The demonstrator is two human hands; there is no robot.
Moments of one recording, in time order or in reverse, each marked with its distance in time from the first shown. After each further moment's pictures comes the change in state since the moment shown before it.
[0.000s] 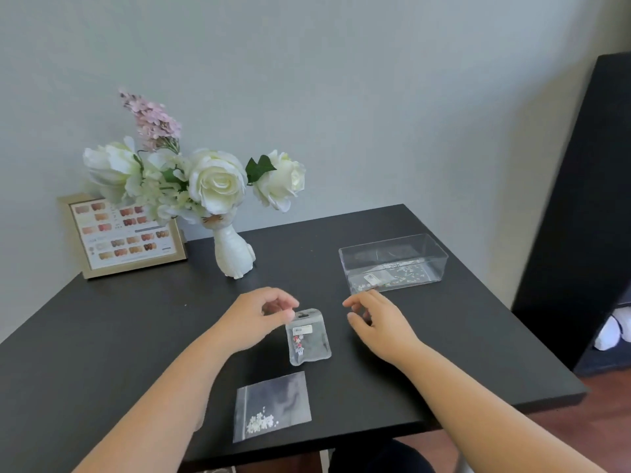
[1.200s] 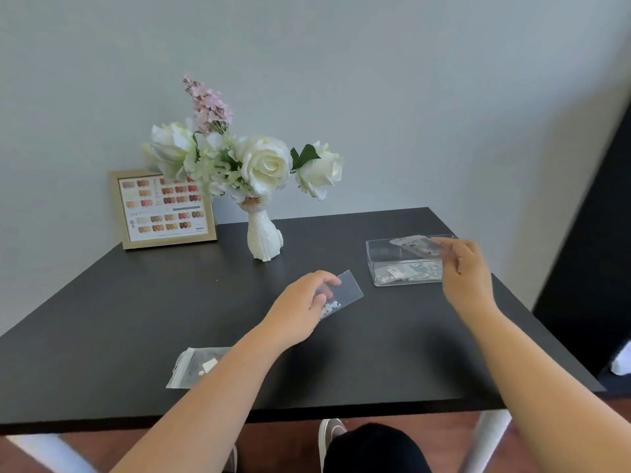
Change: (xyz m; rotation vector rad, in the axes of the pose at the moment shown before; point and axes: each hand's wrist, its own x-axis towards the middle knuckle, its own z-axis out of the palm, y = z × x) left_hand -0.031 0.021 0.031 0.100 0.142 0.088; right_hand 0.013 0.000 -0.079 0.079 0.492 0.015
